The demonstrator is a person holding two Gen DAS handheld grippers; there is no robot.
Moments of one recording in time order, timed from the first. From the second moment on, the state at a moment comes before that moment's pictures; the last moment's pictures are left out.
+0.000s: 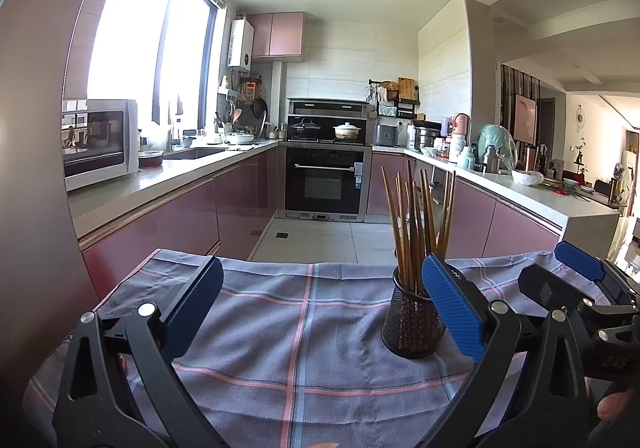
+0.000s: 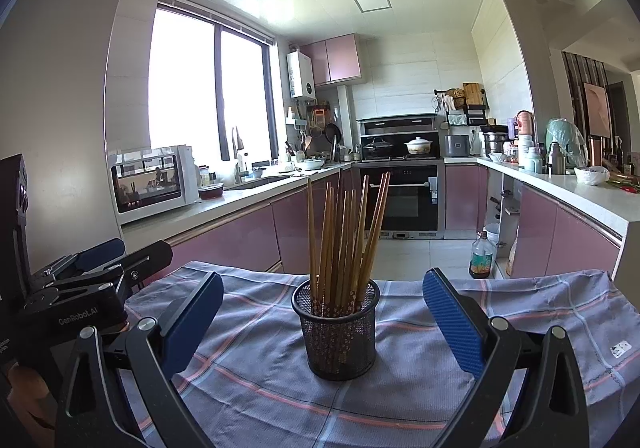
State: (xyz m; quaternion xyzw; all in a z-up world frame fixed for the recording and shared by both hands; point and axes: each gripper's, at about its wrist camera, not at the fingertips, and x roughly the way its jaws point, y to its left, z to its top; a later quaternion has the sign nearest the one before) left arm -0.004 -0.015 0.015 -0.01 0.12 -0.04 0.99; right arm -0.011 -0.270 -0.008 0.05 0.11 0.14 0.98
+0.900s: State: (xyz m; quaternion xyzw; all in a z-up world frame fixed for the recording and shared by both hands) left arm -0.005 -0.014 0.013 -0.01 0.12 -0.03 0.99; right arm -0.011 -0.271 -0.009 0.05 0.10 0.14 0.98
